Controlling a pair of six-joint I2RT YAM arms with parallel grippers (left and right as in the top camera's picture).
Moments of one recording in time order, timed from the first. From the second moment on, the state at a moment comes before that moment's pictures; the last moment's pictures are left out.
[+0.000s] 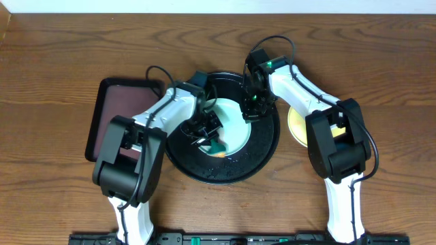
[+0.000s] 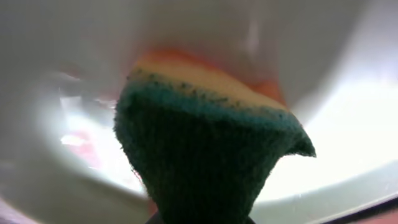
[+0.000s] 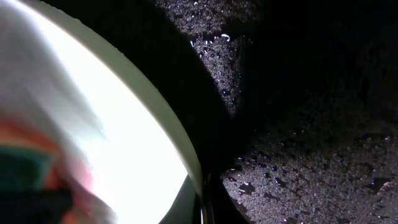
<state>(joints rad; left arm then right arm) -0.39 1.99 1.26 -0.90 0.42 -0.83 0.42 2.25 1.70 -1.03 -0.33 0.24</state>
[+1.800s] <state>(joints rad) -0.37 1.98 1.28 -0.84 0.27 -0.93 0.42 2.25 1.70 -1.03 -0.33 0.23</state>
